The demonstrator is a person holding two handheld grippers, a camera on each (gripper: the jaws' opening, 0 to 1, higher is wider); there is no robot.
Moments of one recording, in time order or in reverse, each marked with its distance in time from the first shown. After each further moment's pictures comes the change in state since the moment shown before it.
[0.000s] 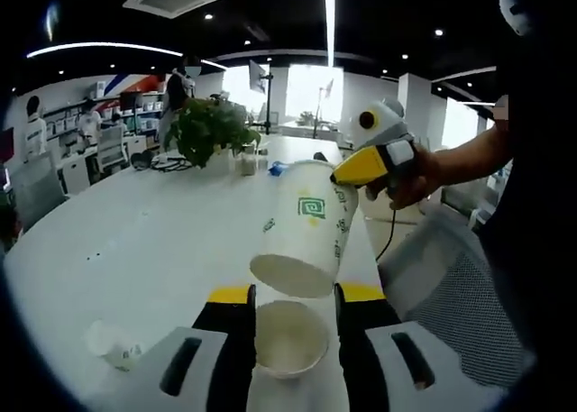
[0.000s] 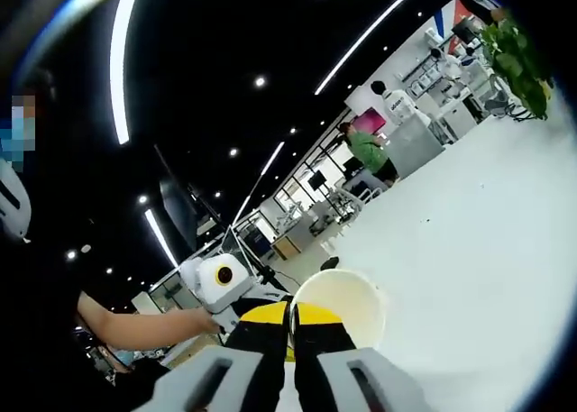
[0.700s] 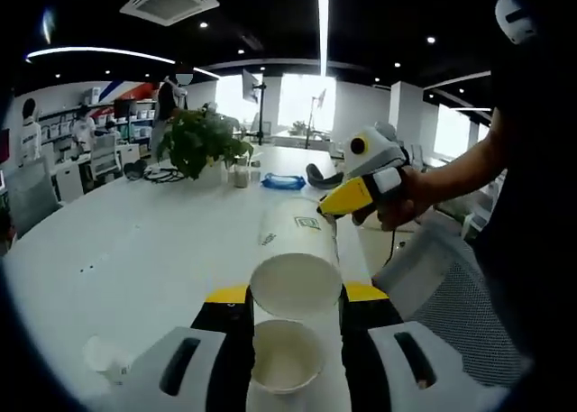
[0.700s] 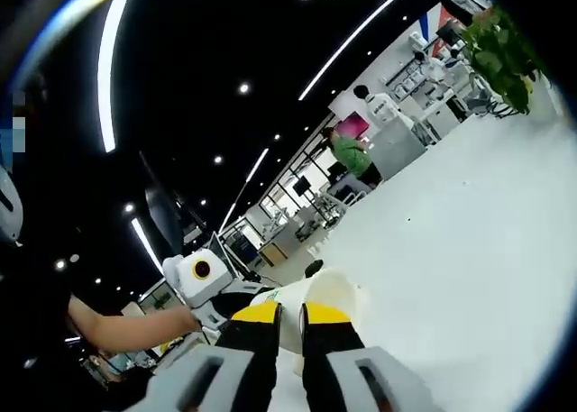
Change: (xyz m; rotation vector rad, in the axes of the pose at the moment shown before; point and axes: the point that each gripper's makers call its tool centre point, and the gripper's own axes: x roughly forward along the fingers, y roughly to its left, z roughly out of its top) left arm 0.006 -0.007 0.017 0.004 -0.037 -0.058; right arm -0.009 -0.022 -0.004 0.023 -0.025 -0.070
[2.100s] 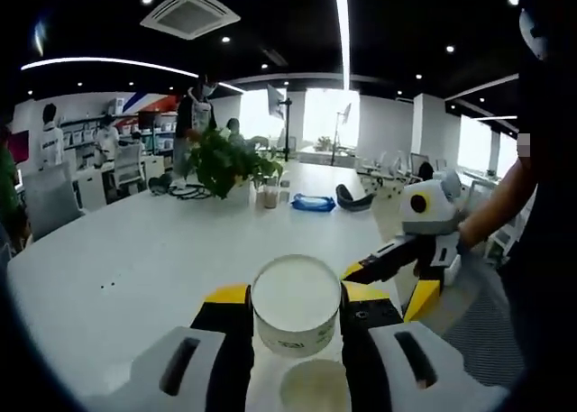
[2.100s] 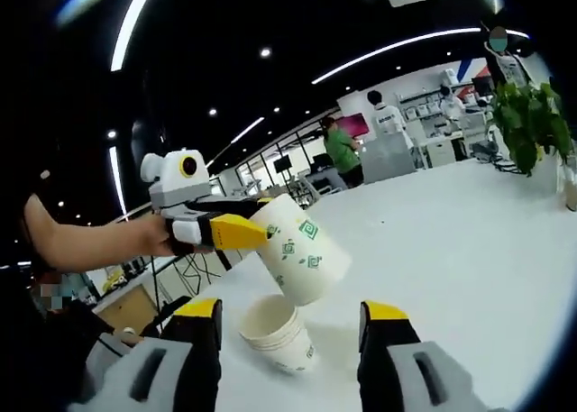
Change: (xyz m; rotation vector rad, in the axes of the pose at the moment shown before) left arm 0.010 0.030 0.043 -0.022 -0.102 0.101; right arm 0.001 -0.024 -0.041 -0.269 0.104 -0.160
